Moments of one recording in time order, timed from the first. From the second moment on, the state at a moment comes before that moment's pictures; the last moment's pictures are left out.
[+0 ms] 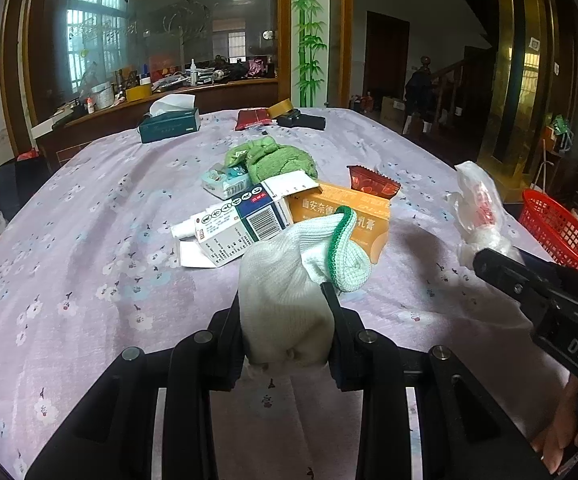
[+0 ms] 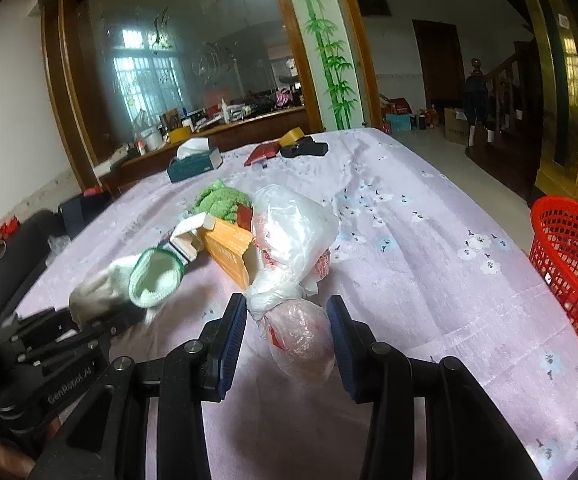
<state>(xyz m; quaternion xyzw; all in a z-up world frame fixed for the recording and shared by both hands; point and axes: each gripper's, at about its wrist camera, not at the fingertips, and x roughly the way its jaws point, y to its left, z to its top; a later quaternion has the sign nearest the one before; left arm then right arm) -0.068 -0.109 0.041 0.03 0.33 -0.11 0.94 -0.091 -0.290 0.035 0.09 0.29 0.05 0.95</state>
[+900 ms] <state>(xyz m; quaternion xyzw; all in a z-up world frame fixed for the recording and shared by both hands) -0.060 -0.113 0.043 0.00 0.37 -0.14 0.92 -0.121 -0.305 0.057 0.09 0.28 0.05 0.95</state>
